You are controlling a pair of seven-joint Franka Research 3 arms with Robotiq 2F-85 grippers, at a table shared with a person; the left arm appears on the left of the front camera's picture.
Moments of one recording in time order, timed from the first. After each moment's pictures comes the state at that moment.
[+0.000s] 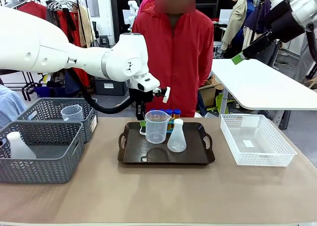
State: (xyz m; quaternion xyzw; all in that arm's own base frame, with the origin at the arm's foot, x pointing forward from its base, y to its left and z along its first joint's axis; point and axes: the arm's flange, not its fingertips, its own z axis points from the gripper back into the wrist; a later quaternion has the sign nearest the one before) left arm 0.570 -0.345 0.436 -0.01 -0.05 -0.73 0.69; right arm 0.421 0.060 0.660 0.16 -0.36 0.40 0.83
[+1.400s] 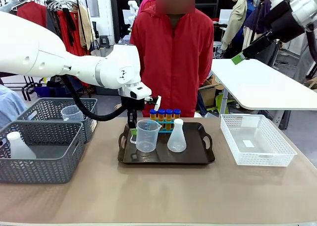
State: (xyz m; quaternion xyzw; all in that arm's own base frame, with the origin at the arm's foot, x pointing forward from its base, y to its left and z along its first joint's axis) left arm 0.572 -0.316 0.401 -0.02 -0.01 -0.71 0.71; right arm 0.421 0.060 0.660 0.16 -0.36 0.40 0.83
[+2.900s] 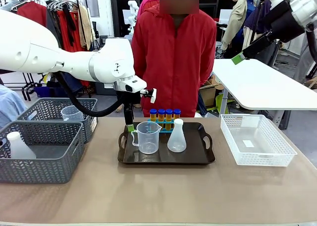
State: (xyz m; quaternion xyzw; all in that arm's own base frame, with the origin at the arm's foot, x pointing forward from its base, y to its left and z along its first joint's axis) left arm 0.579 -0.298 0.421 -0.04 -0.03 -0.69 0.73; right arm 0.421 0.060 0.660 0.16 -0.36 0.40 0.83
